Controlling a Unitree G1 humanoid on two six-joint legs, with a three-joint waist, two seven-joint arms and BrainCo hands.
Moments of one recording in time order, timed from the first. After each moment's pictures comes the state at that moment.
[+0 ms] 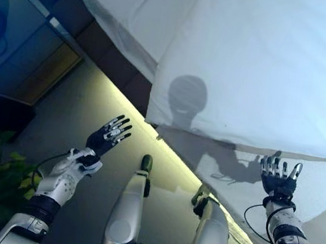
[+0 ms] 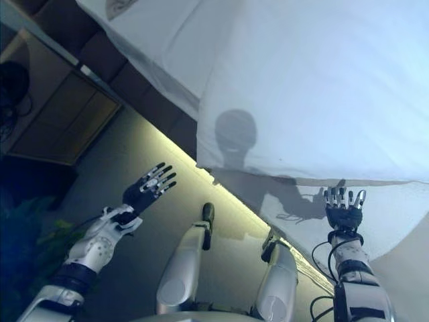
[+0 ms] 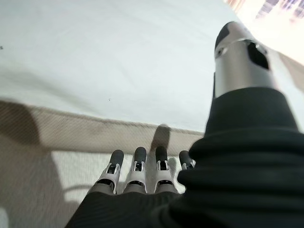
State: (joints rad) left arm -0.19 0.56 -0.23 0.34 -1.02 -0.01 -0.39; right arm -0.40 -0.50 -0.18 1.15 1.77 0.08 0.43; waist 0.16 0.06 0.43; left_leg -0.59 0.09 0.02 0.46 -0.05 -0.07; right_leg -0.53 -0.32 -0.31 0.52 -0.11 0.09
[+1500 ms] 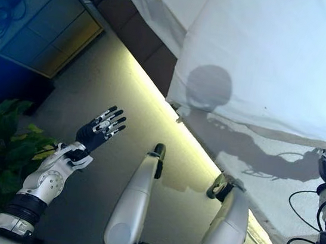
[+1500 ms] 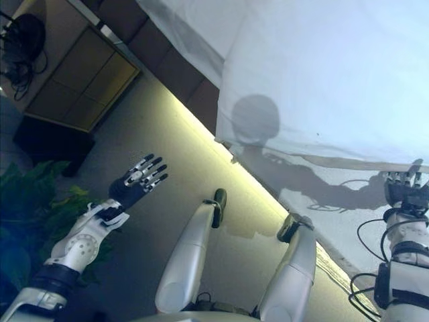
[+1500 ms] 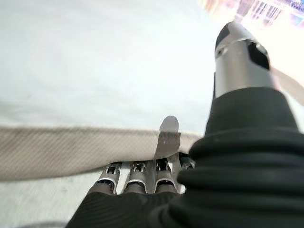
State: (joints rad) left arm -0.15 0.64 -0.21 0.26 -1.13 0.03 -0.40; right arm -0.52 -0.82 -0.26 1.24 1.88 0.17 0.38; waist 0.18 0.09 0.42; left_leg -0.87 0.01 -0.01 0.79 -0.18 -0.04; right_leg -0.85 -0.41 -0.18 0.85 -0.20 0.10
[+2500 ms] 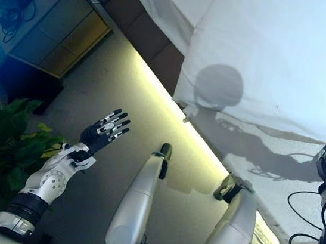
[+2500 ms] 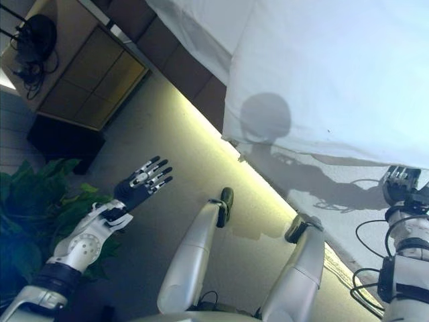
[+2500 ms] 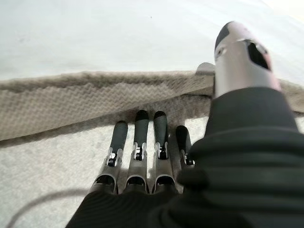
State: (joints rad) left arm -0.17 0.66 -0.26 0.25 -1.14 0.03 -0.39; right arm -0.56 -0.86 -0.25 1.34 1.94 0.26 0.28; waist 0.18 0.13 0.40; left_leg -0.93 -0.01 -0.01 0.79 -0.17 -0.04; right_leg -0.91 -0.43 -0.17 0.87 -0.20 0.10
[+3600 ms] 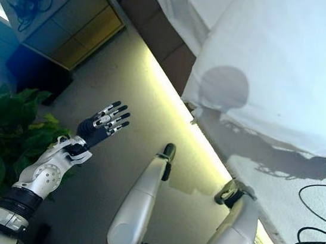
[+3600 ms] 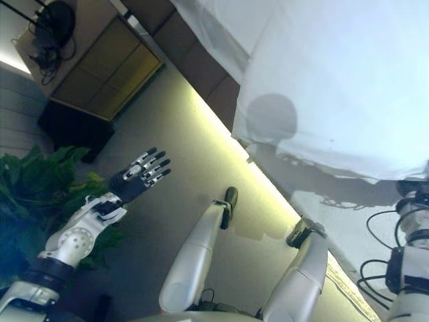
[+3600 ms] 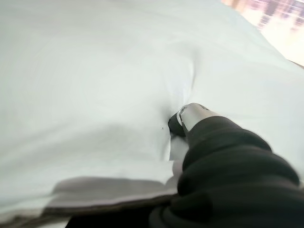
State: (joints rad) left arm -0.20 0.67 -0.26 0.21 -1.21 0.06 -0.38; right arm -0.59 -0.82 -0.21 1.34 1.78 0.24 0.44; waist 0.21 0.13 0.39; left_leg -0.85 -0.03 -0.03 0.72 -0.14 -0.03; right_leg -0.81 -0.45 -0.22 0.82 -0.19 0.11
